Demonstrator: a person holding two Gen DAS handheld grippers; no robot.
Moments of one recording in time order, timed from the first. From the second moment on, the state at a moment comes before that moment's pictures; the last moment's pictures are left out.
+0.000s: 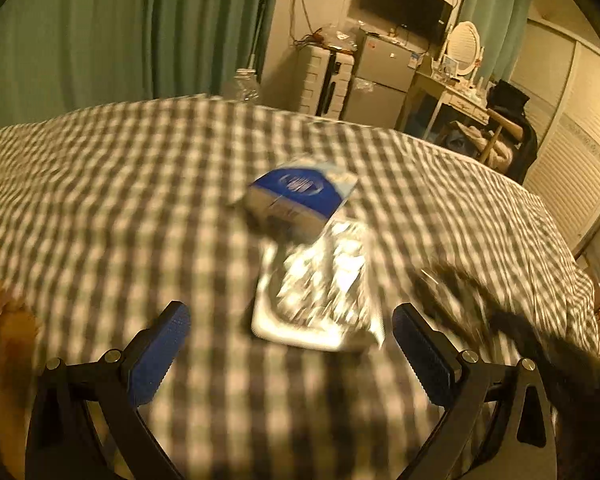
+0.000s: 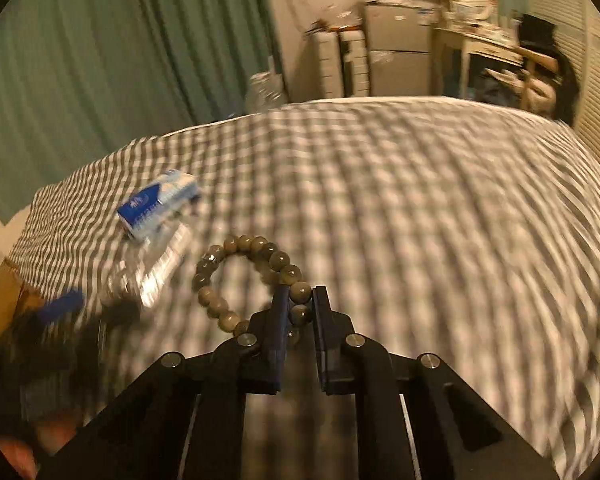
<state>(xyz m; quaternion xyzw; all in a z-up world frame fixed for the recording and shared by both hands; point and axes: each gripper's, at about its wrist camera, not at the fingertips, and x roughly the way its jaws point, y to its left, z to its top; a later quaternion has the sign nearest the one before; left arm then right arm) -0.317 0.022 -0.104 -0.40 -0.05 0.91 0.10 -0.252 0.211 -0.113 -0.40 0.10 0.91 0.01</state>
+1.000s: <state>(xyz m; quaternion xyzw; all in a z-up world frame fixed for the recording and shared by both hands) -0.156 -0.009 -0.038 -0.42 -0.07 0.90 0.12 -0.119 0.179 -0.048 -0.40 0.14 0.90 -0.06</state>
